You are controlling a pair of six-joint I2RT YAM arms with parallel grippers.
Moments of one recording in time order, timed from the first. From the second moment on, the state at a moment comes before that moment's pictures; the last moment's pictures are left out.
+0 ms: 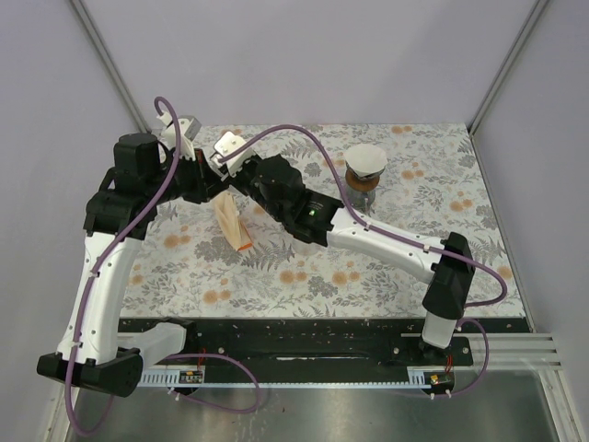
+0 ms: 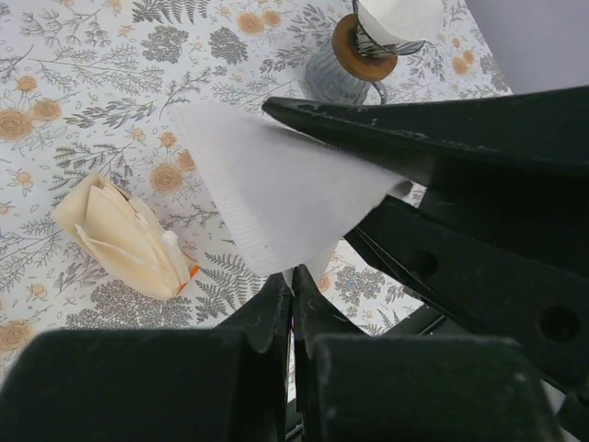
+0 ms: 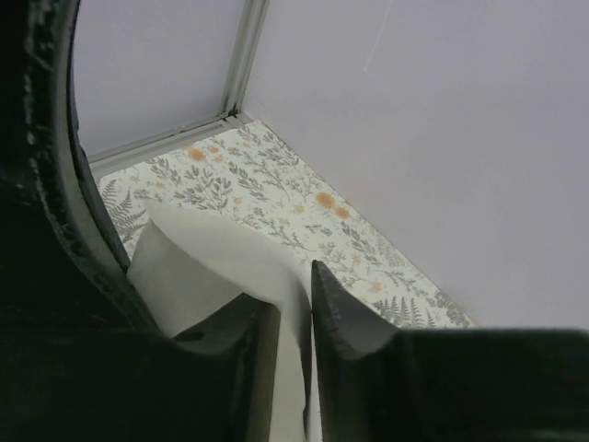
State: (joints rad) left arm -0.17 1.10 1.49 -0.89 0.46 -0.17; right arm 1.09 1.79 1.72 0.08 0.38 -0.35
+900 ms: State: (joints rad) left arm -0.36 1.15 1.49 -0.56 0.34 -0.07; right arm 0.86 1.81 1.77 0.04 0.41 0.32
